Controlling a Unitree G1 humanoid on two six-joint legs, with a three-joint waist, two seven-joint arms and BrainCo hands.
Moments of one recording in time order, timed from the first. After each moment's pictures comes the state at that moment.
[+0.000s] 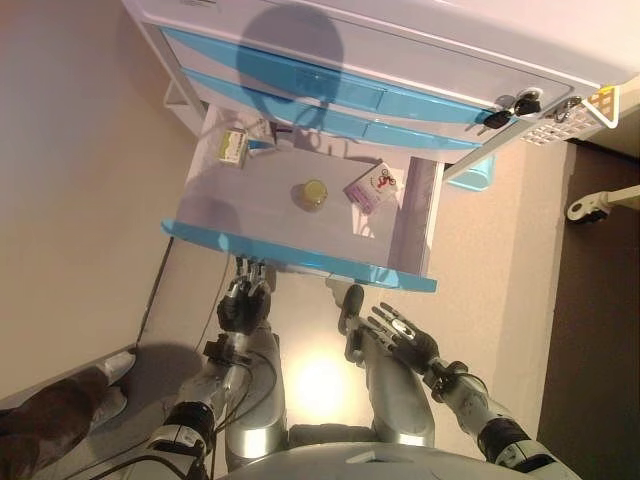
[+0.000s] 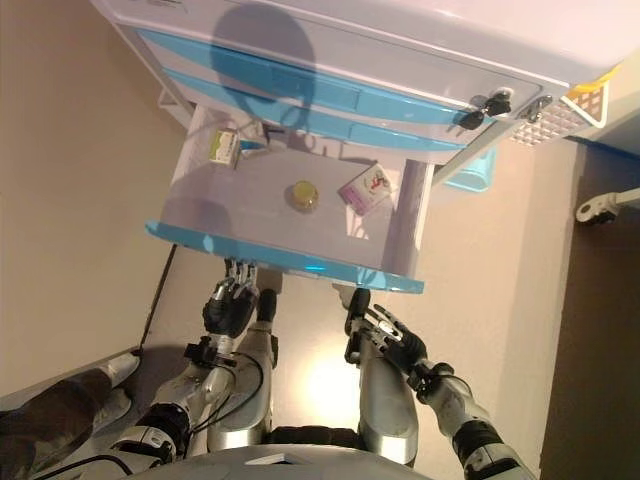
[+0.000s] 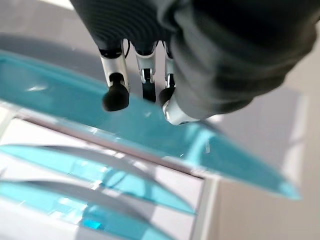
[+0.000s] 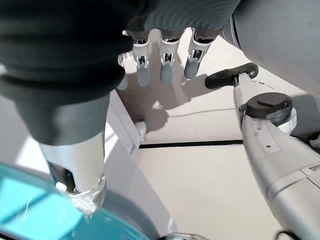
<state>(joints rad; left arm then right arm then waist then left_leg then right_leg) -0.14 0.22 -0.07 0.90 -1.77 0.30 -0.86 -0.08 -0.28 0.25 0.86 0.92 0.02 0.60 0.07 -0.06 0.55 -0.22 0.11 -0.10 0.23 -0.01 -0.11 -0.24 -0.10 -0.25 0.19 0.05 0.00</state>
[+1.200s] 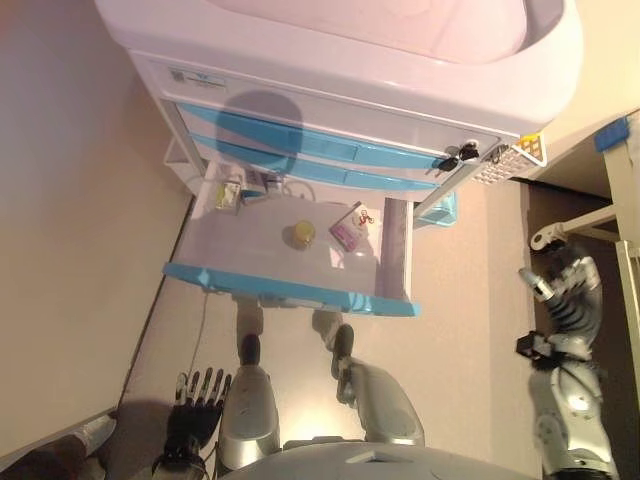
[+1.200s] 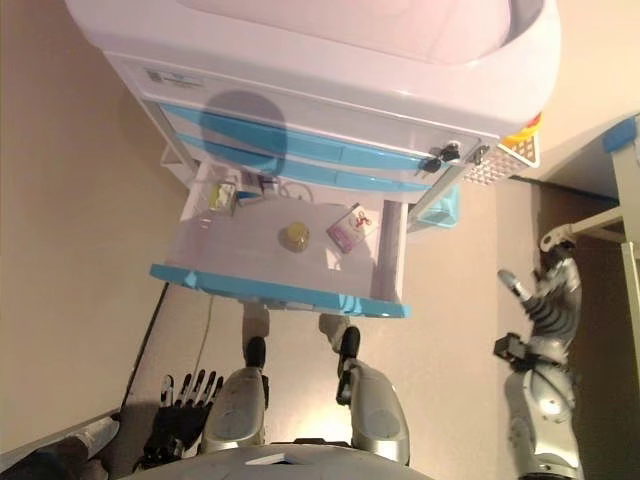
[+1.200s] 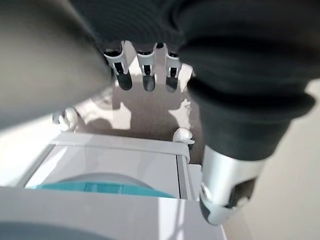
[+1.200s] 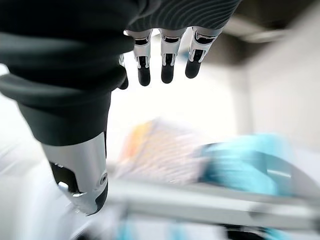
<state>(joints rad) 0.26 0.20 0.11 0.87 -1.52 0.13 -0.51 0.27 -0.44 -0.21 -0.12 0.31 -0.38 -0.29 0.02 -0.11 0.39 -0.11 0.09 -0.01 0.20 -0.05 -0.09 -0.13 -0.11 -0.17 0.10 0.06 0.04</state>
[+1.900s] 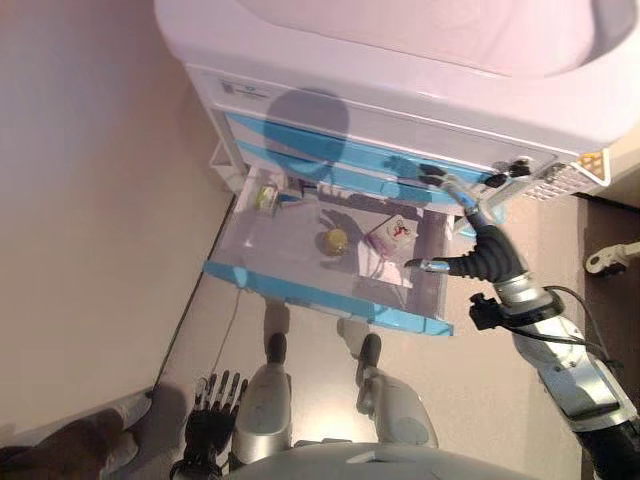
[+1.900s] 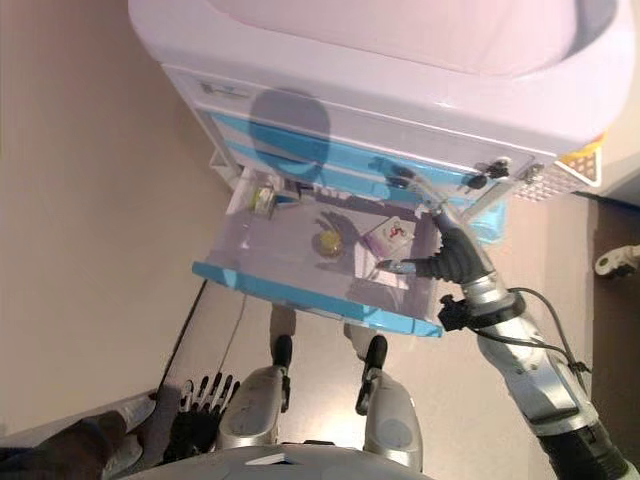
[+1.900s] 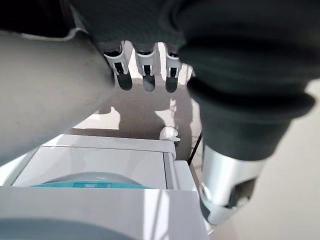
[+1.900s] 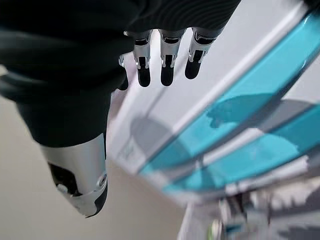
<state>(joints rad) 0.22 0.17 0.03 0.88 -1.49 0.06 -0.55 0.00 -0.70 0.18 -0.38 -0.16 -0.30 -0.10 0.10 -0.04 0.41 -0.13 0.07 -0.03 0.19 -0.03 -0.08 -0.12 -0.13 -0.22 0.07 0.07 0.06</state>
